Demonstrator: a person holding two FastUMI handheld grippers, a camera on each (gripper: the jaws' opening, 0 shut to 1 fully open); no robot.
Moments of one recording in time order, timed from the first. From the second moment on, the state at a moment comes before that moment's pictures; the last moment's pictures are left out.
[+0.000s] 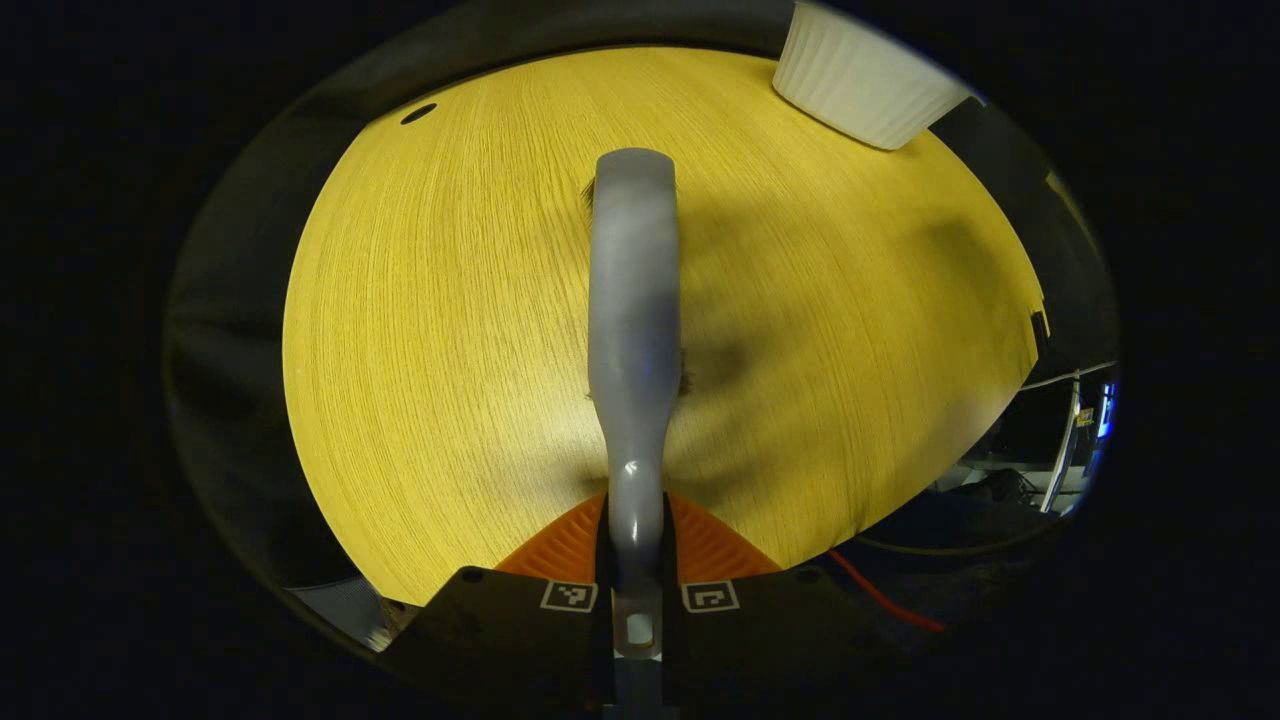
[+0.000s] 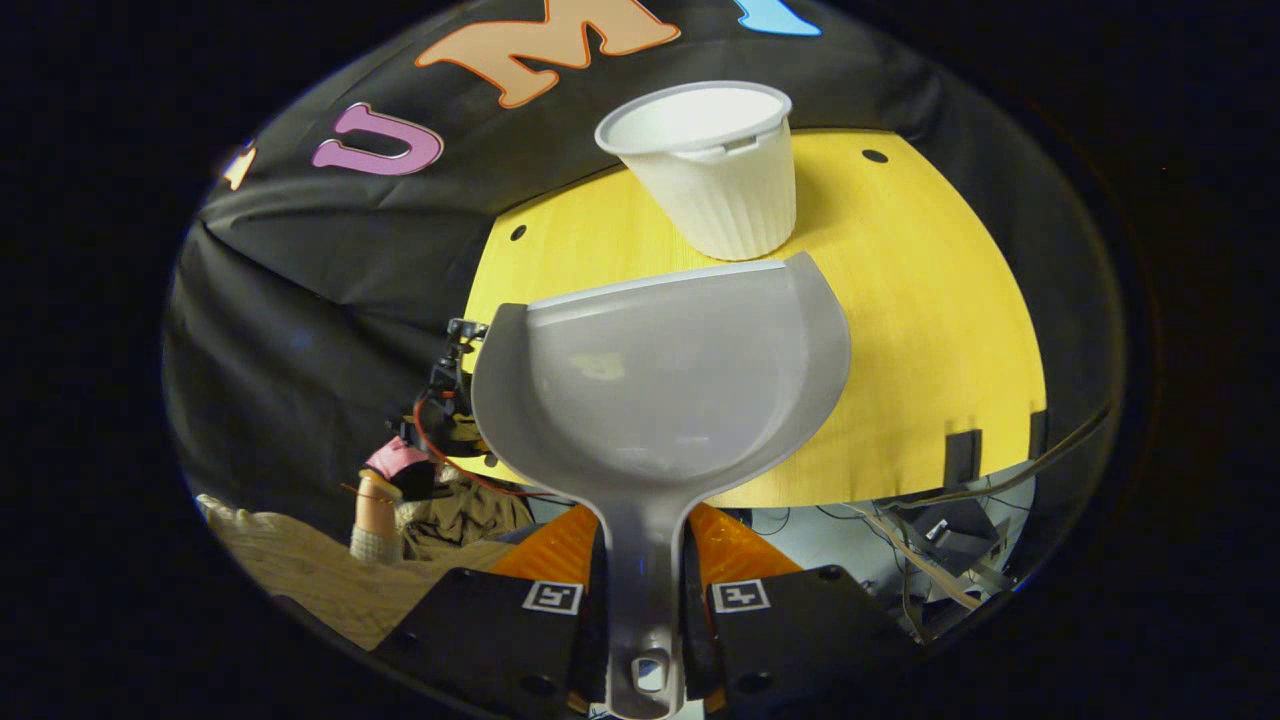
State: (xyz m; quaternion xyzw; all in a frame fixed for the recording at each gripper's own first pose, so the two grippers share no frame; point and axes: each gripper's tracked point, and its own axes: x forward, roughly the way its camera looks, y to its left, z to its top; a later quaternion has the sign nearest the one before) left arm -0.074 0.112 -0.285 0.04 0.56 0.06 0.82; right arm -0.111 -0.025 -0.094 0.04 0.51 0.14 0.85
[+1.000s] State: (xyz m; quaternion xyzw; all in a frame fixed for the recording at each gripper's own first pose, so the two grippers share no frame) left arm -0.071 0.112 -0.287 0.05 0.55 0.07 0.83; right arm -0.005 0.005 -0.295 0.00 0.46 0.08 0.88
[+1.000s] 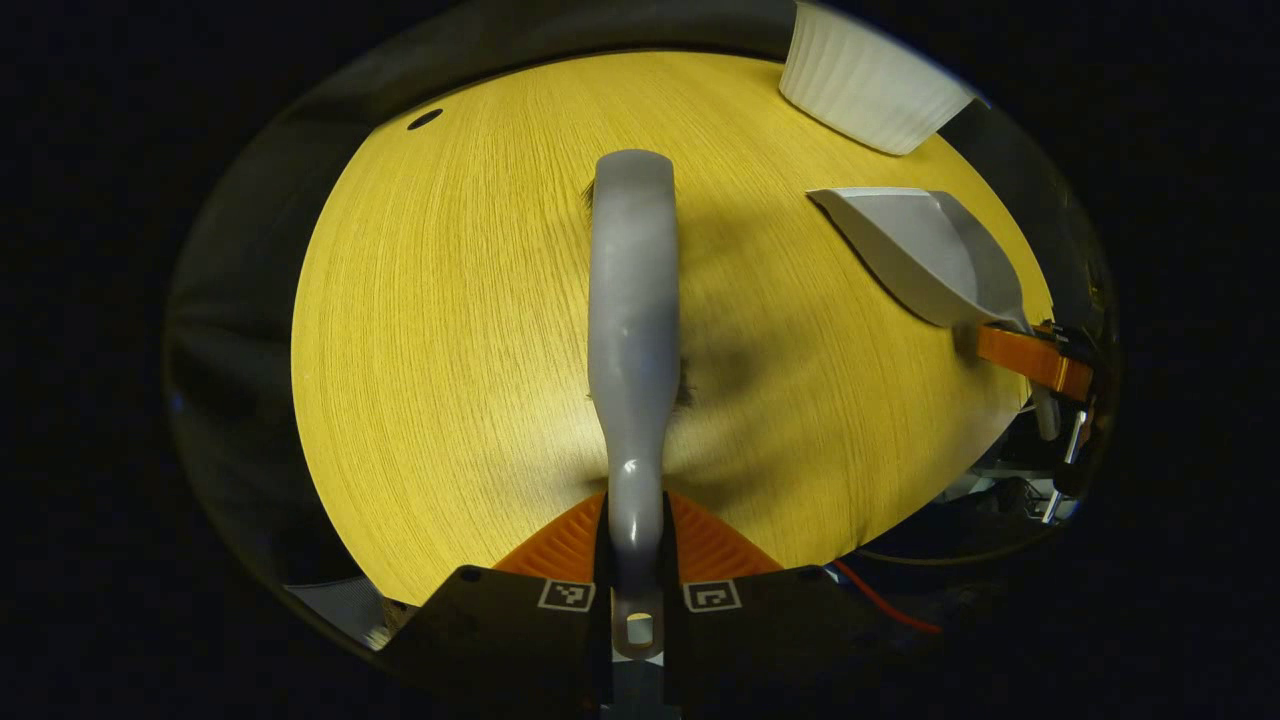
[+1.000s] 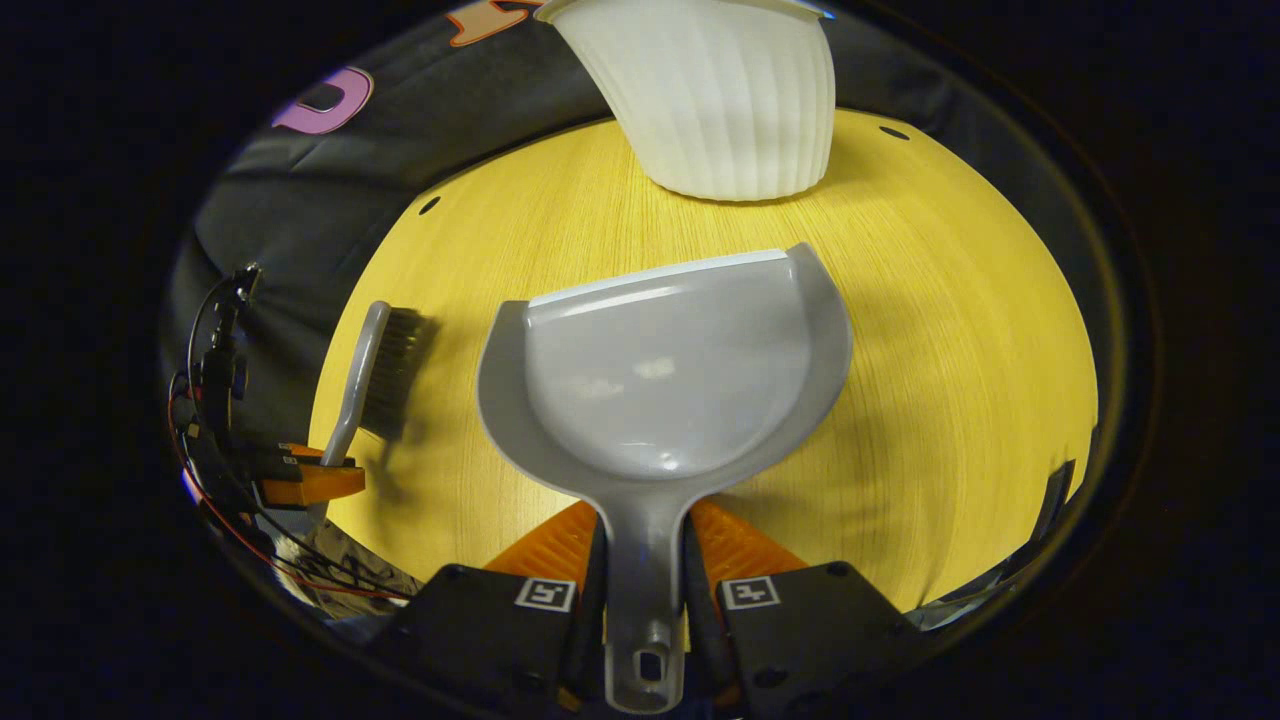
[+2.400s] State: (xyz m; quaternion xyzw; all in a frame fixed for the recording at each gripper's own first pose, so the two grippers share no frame) left arm -0.018 0.048 -0.033 0.03 0.11 0.09 0.99; right arm -0.030 -0.008 0.020 0.06 0.02 0.08 0.99
